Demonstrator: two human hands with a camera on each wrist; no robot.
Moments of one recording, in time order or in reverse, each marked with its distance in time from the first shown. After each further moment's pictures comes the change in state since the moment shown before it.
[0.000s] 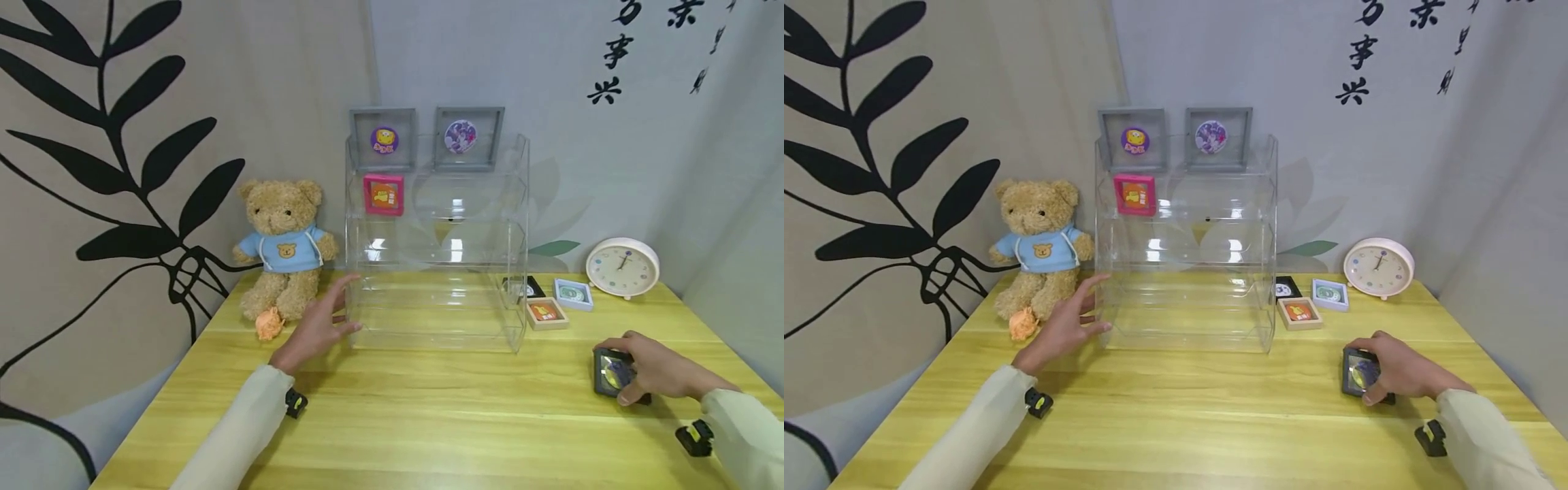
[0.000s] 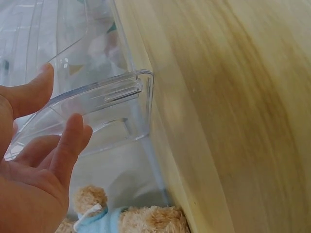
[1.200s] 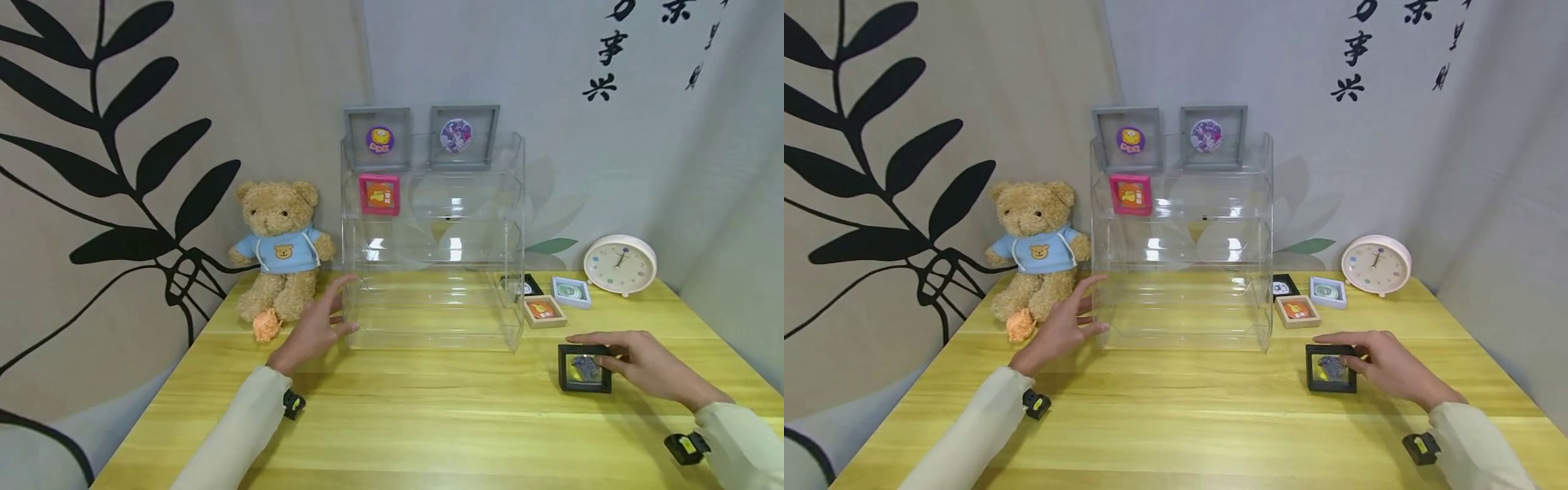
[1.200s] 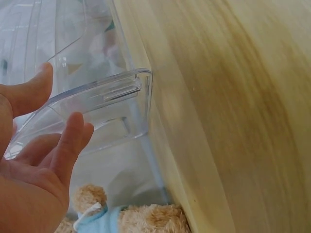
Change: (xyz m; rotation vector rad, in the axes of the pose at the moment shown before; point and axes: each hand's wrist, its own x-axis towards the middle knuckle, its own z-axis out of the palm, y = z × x) left_hand -0.002 0.000 0.000 -0.015 -0.012 0.002; right_hand -0.007 -0.033 0.011 0.075 0.309 -0.323
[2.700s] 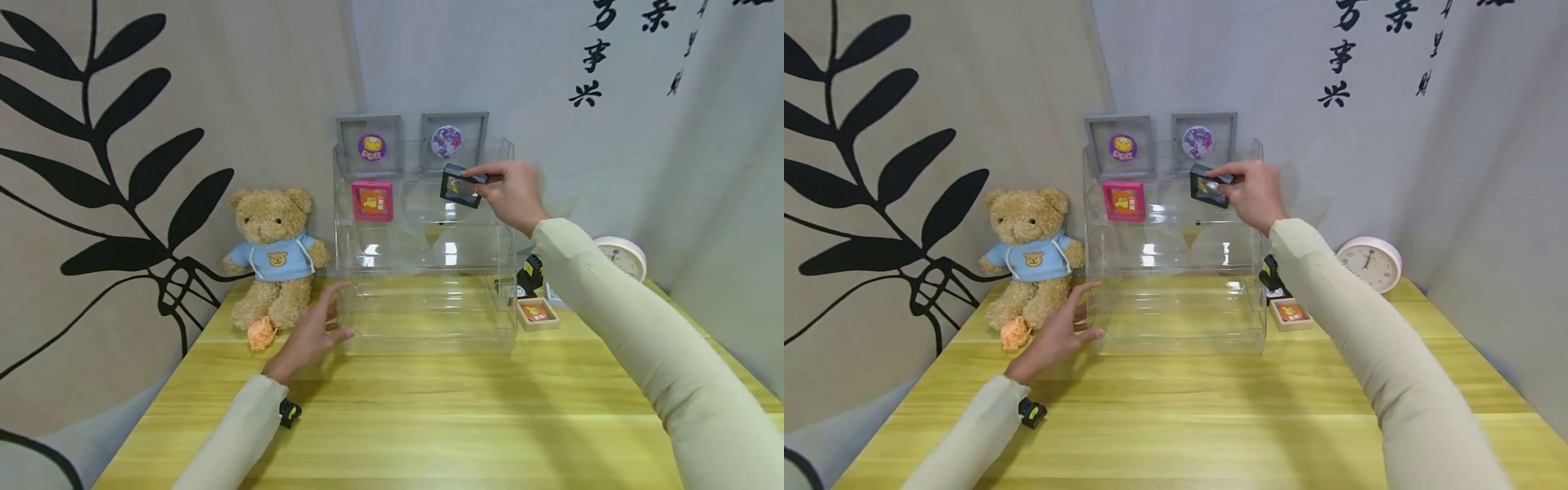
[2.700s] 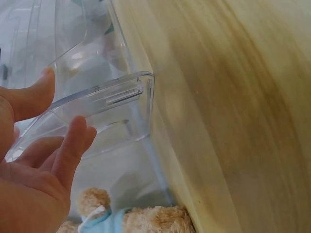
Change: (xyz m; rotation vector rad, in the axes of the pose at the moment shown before) left_hand 0.003 0.002 0.002 0.031 0.023 0.015; right_hand 0.240 -0.135 -0.071 0.071 0.535 0.068
